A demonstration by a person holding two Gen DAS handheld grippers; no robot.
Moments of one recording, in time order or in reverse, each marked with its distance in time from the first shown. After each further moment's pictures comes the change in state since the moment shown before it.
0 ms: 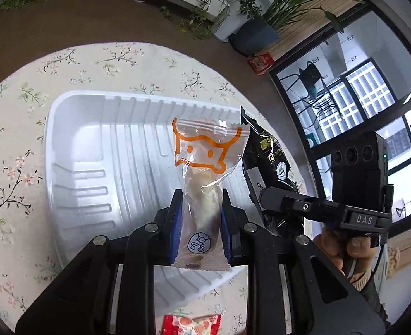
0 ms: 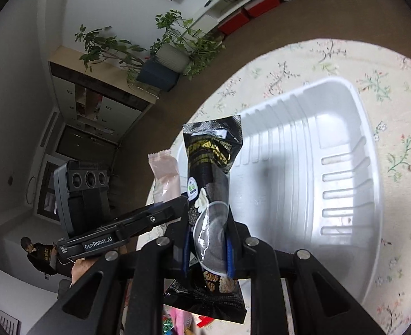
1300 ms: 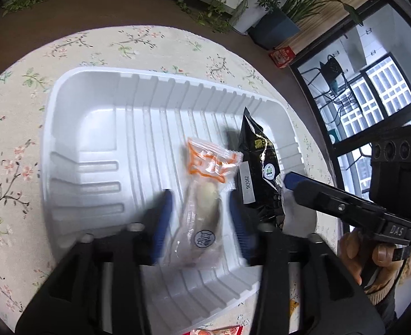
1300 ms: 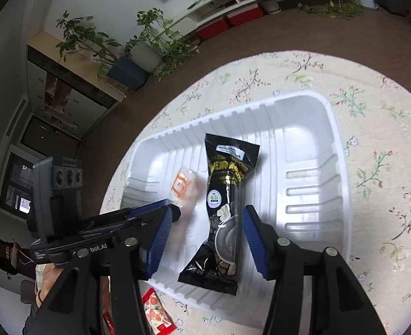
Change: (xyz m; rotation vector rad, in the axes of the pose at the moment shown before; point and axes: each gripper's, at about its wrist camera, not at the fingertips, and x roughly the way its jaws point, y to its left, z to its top) left arm 0.021 0.002 -0.006 -0.025 0.005 0.120; right arm -0.006 0.001 -0.007 -0.078 -0.051 -0.210
